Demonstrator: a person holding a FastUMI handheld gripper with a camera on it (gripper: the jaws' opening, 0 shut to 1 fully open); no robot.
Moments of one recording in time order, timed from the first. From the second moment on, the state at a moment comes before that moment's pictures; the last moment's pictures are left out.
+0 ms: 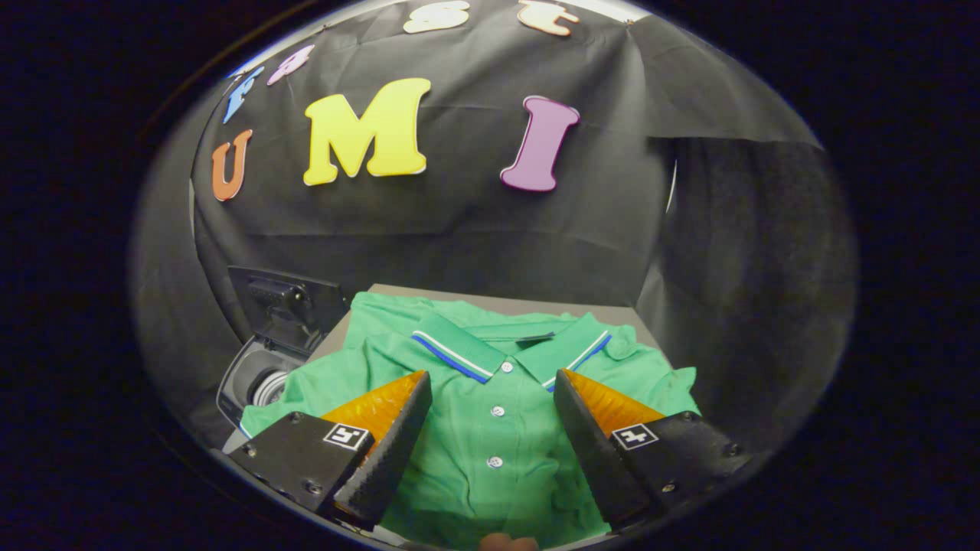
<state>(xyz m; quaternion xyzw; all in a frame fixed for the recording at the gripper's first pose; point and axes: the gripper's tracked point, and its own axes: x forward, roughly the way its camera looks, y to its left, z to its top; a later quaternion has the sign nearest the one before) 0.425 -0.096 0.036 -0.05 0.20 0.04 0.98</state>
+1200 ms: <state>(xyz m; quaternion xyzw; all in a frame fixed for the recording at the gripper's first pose) 0.429 -0.090 0.011 -0.03 0.31 0.03 0.95</state>
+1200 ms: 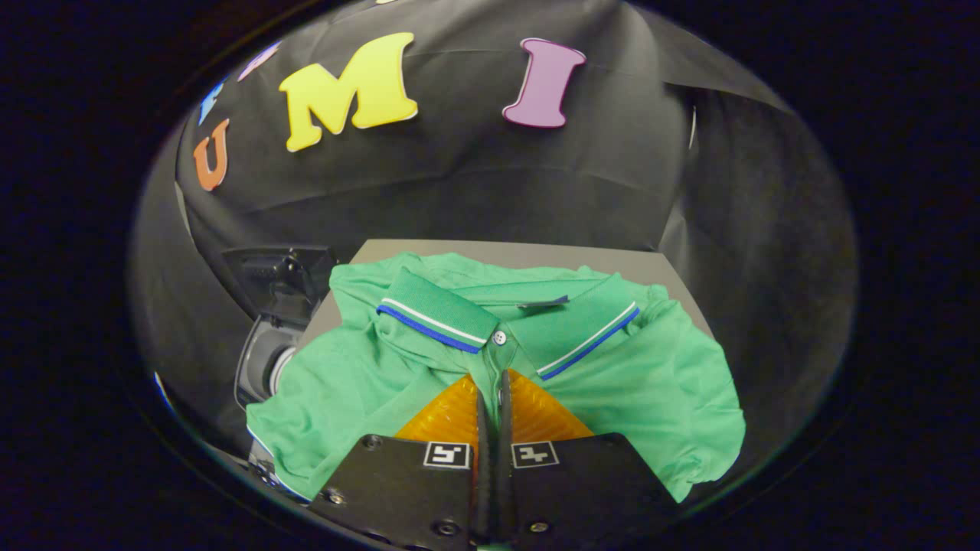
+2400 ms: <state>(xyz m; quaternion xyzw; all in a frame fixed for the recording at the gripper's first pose) 0.382 0.014 0.195 0.01 0.18 0.15 0.97</state>
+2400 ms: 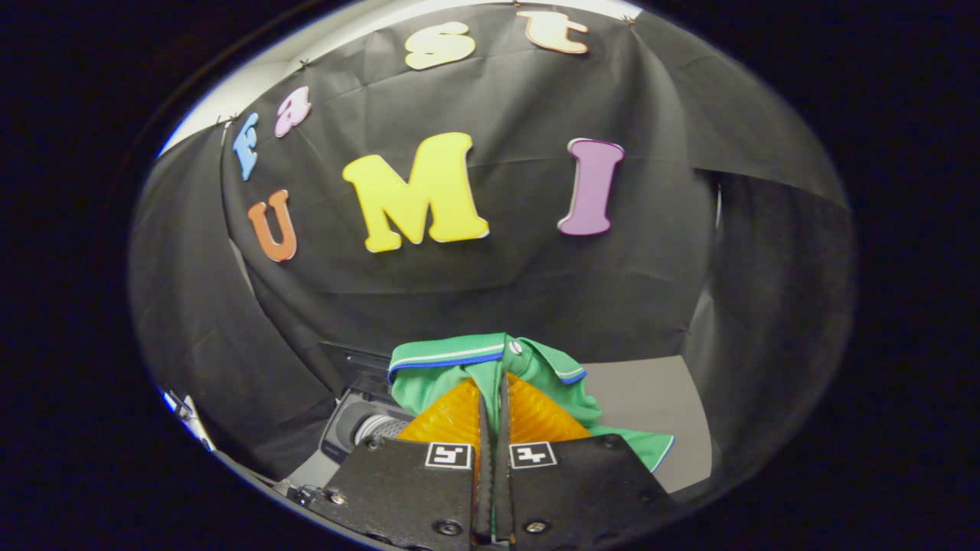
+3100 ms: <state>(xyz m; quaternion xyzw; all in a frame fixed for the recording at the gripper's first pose) 0.376 0.234 0.181 -0.03 0.20 0.32 0.92</state>
